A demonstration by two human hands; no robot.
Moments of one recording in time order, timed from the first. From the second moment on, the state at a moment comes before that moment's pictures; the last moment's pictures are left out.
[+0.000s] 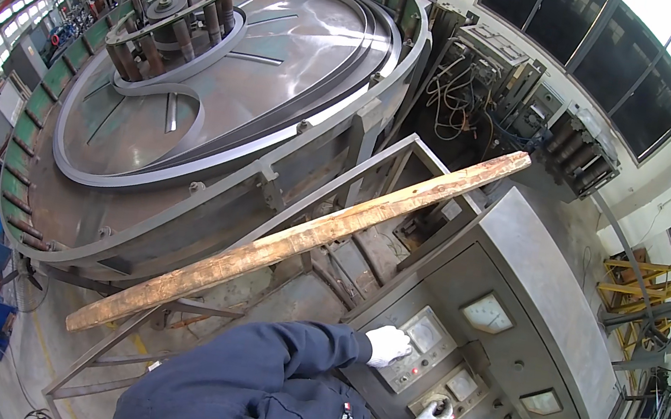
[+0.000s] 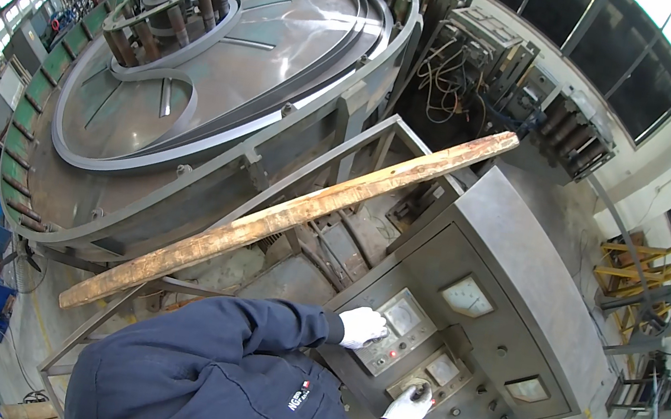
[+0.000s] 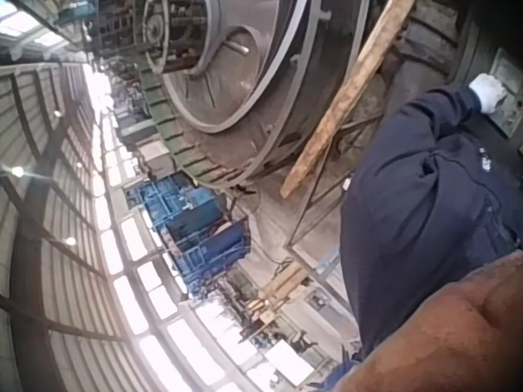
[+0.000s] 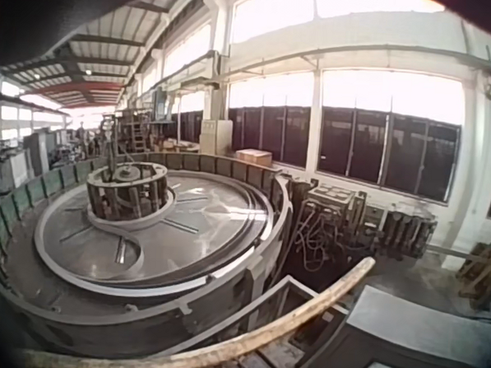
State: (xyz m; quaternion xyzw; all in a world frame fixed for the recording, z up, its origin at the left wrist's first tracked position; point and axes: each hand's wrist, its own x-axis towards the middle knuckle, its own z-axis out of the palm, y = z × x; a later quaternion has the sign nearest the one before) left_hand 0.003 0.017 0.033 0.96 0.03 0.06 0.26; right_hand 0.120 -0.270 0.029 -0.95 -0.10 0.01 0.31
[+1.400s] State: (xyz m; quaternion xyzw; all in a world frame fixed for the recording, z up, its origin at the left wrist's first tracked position) left_hand 0.004 0.017 0.036 0.96 0.03 0.05 0.27; right_hand 0.118 -0.268 0.031 -0.95 -0.11 0.00 0.30
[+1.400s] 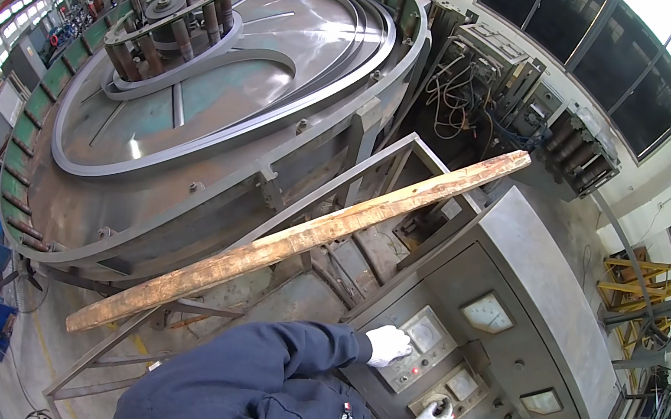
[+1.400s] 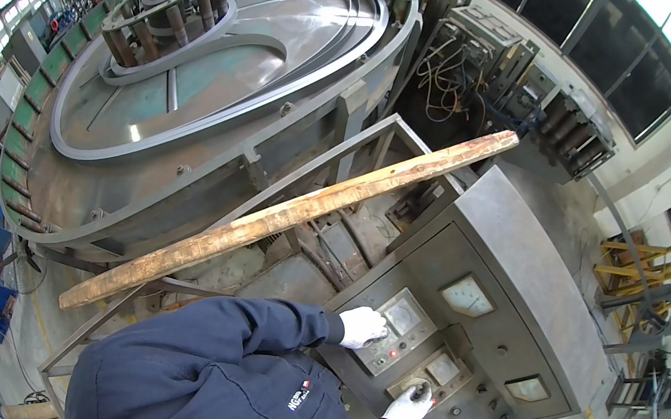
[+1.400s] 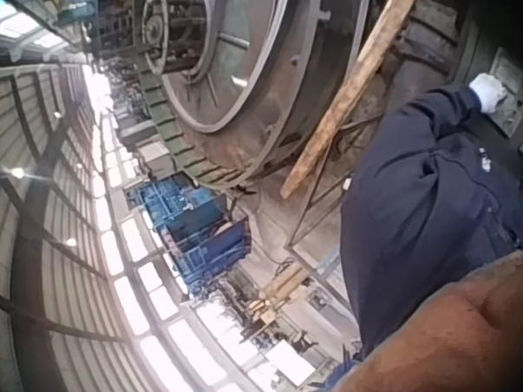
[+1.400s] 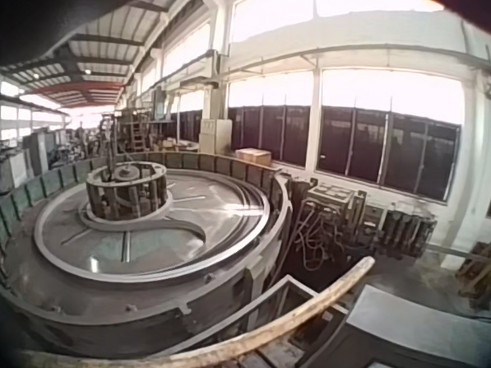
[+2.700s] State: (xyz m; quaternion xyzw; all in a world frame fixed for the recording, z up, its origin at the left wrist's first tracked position) left_hand 0.005 0.017 0.032 0.96 0.03 0.04 0.27; right_hand 0.120 -0.270 0.027 -0.95 -0.11 -0.01 0.29
